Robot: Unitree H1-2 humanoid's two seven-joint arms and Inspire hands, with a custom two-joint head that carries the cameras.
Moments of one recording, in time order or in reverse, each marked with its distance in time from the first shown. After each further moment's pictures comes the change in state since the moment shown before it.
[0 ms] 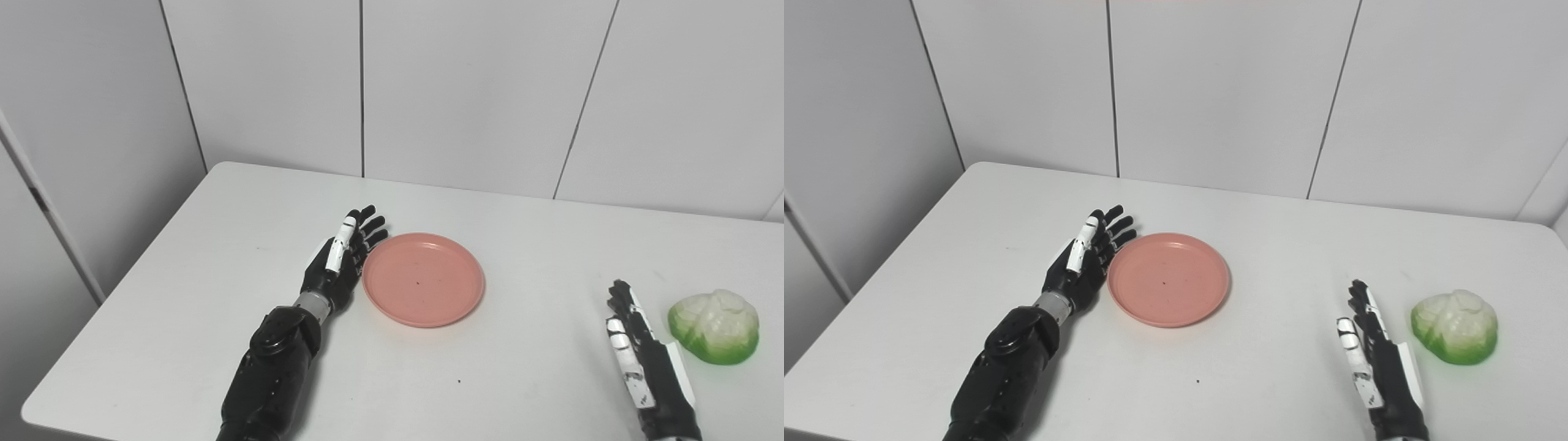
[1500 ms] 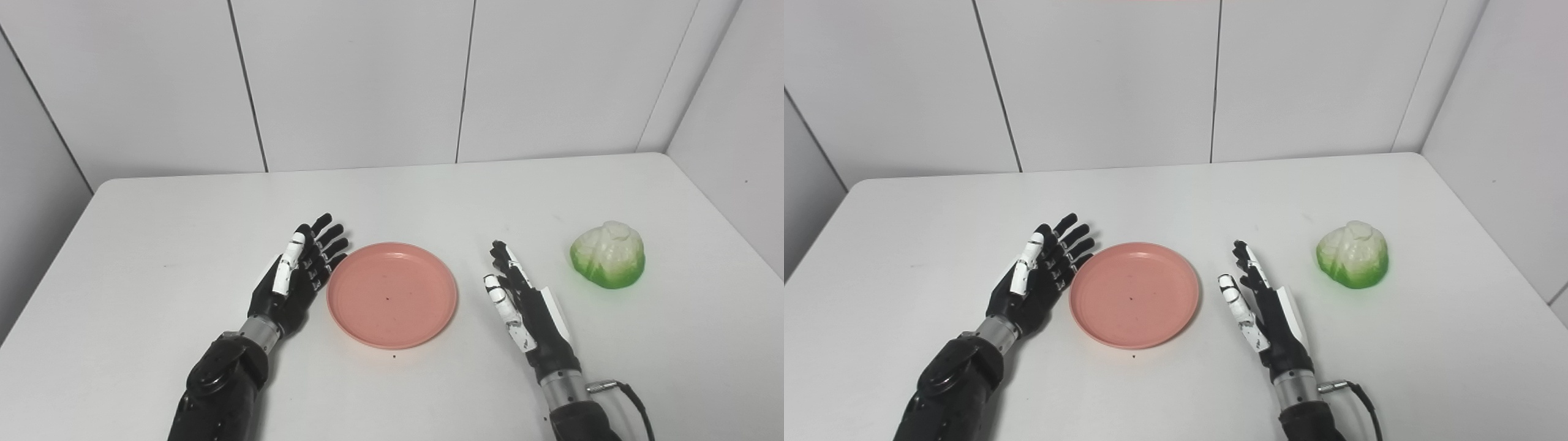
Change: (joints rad) left arm 0.055 -0.016 -0.062 -0.037 -0.011 0.008 -0.136; right arm 0.015 0.049 0.050 -0.028 -0.120 0.062 -0.073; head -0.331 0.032
